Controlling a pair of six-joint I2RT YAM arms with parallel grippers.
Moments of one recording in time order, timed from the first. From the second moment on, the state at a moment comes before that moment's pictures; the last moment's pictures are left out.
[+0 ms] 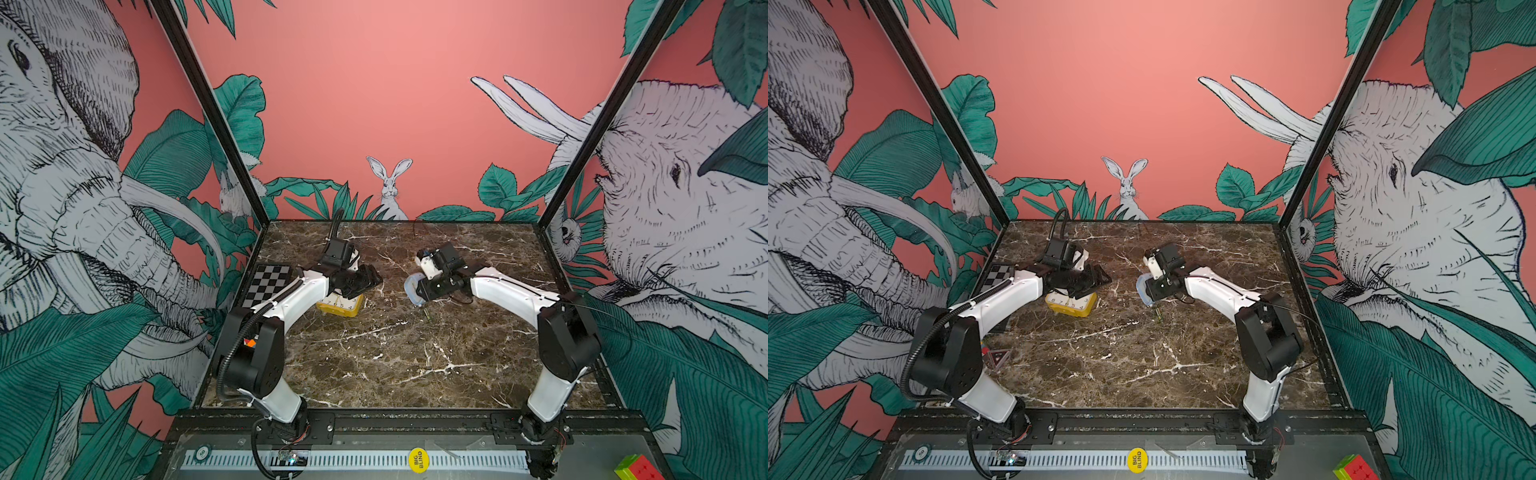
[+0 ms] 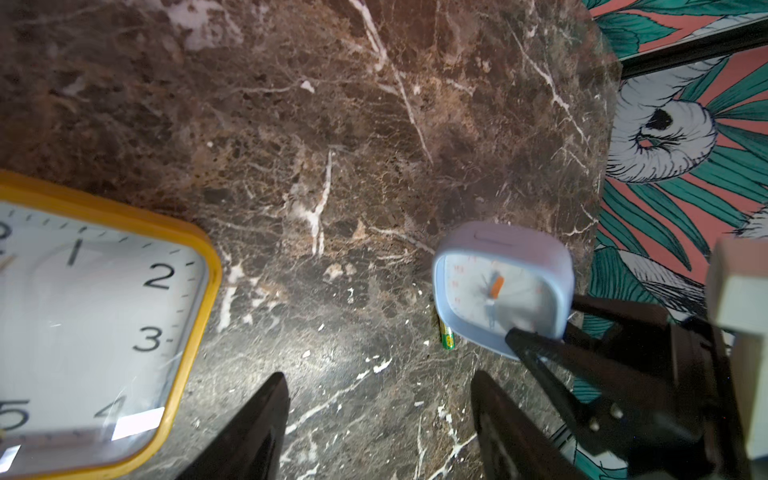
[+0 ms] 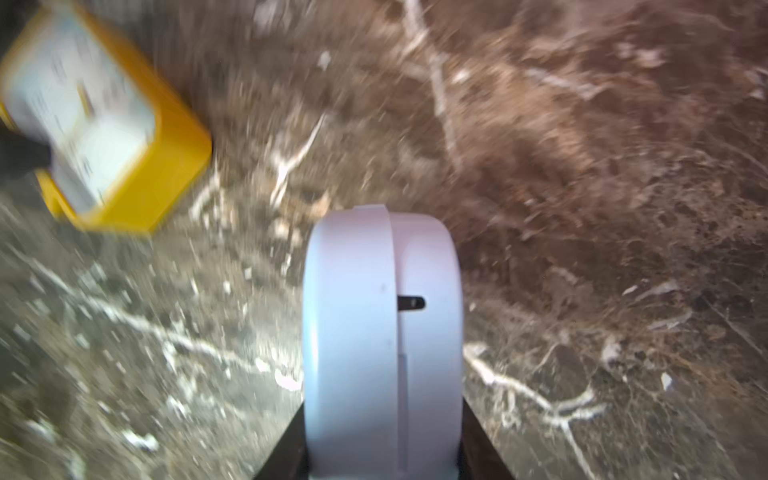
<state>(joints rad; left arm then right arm) -0.37 1.58 1.10 -0.48 0.40 -0.66 0.65 1.77 1.29 -0.55 -0.07 0.03</state>
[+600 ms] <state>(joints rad) -0.36 1.42 0.96 -0.49 0.31 -0.66 0.96 1.74 1.00 -0.14 0.47 -0.47</state>
